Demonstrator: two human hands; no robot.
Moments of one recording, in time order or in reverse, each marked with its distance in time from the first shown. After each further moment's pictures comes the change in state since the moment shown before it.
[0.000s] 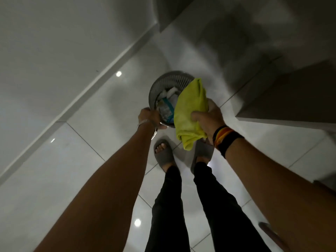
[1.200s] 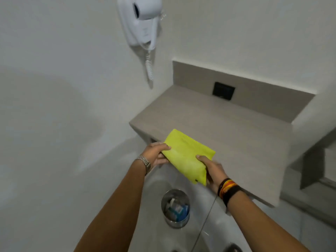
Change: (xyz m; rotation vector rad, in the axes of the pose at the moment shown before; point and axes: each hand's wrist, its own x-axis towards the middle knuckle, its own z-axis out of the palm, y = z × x) left_hand -0.398 0.276 -0.114 0.072 -0.562 0.645; right_hand -0.294 -0.229 -0.148 0.730 -0.062 -0.309
